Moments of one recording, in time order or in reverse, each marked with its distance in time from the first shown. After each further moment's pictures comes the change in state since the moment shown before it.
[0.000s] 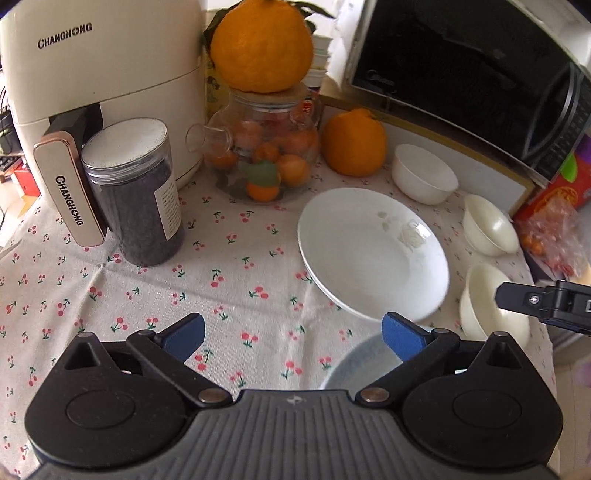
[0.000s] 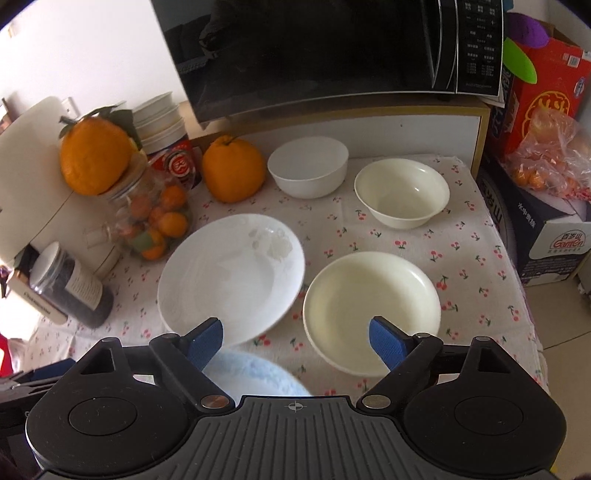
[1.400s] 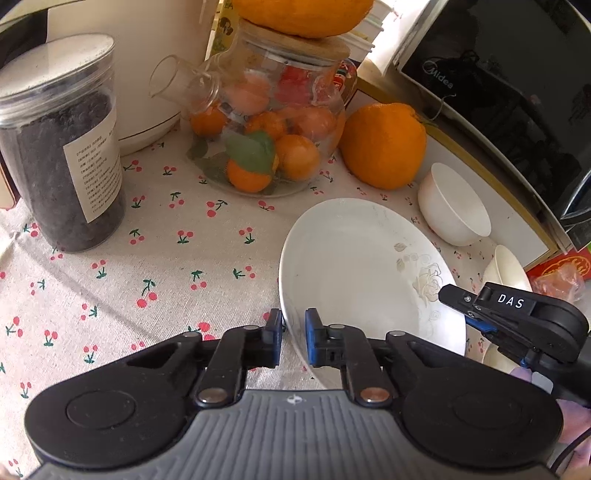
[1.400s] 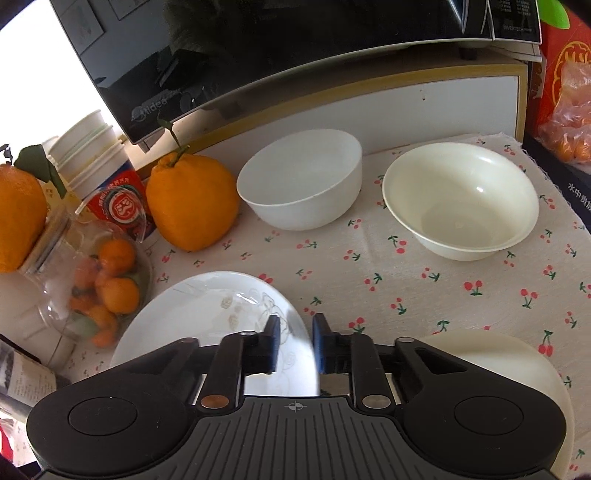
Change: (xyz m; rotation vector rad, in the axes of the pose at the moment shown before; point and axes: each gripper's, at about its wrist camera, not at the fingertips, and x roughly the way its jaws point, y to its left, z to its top) left arm 0.079 0.000 0.022 -0.218 0.035 -0.069; right arm 0.129 -0.010 0.034 0.146 -0.046 0.041
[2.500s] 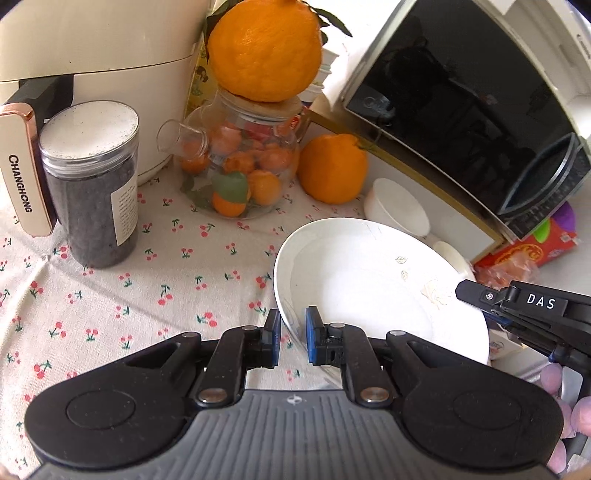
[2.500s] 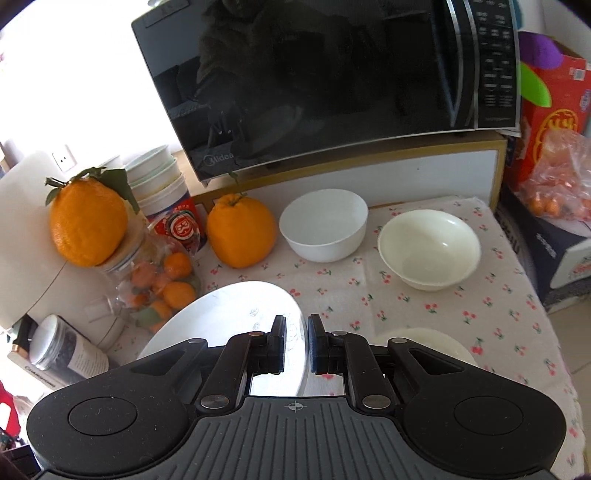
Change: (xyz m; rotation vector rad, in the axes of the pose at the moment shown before) left arm -0.069 0.008 -0.005 0.069 -0.034 -0.129; right arm -0.115 0.034 -0.002 -0.082 -0.075 -0.025
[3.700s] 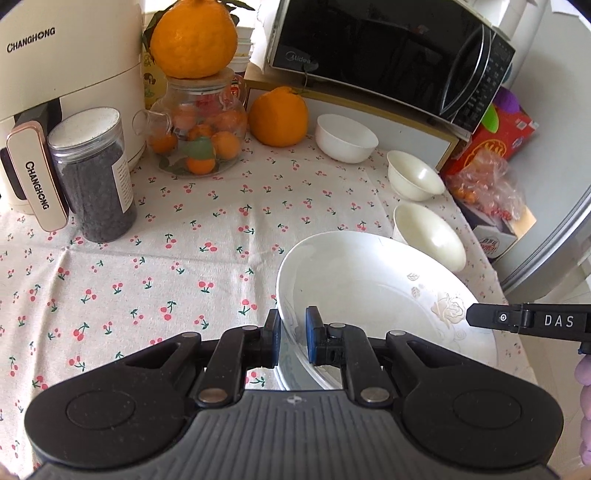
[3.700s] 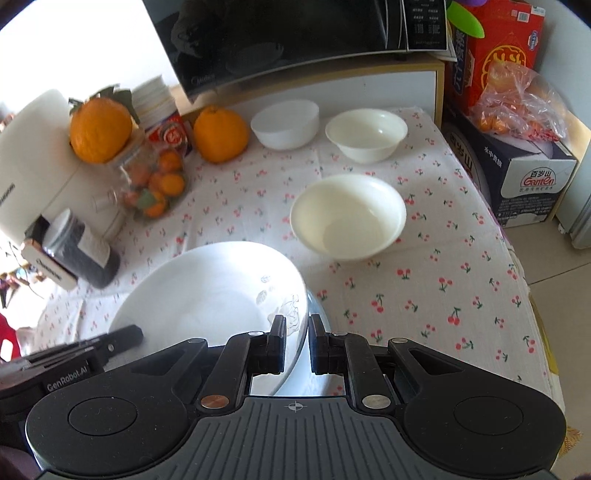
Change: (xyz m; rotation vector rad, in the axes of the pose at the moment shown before) left arm -0.039 -0.010 -0.058 0.320 0.062 0.000; right arm -0.080 -0.018 -0.098 0.006 0.187 -0.066
